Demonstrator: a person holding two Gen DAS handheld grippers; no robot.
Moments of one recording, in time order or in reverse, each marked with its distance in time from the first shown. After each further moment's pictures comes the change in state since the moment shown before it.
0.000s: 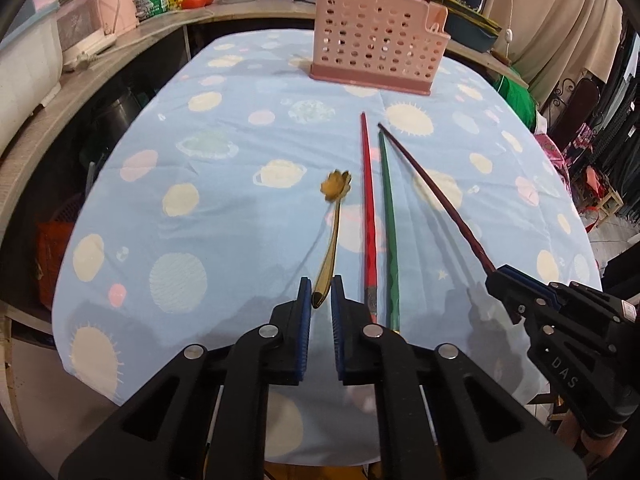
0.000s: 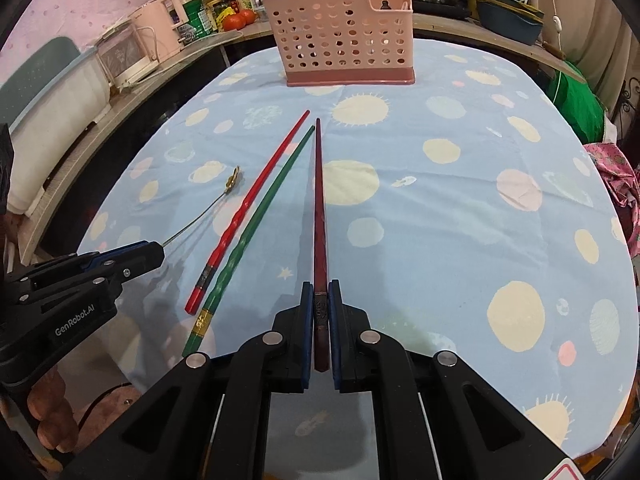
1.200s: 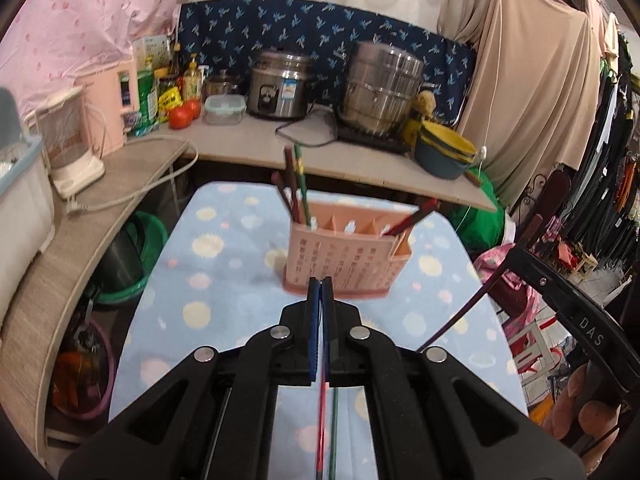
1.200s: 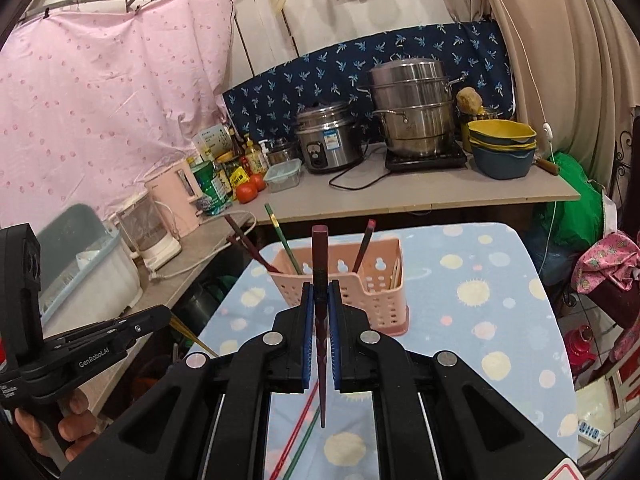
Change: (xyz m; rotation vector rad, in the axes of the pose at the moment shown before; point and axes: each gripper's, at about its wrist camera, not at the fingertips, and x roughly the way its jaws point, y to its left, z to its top) left arm -0.102 -0.007 0.193 -0.024 -0.319 -0.101; right arm -0.118 -0.029 0.194 0.080 -0.459 0.101
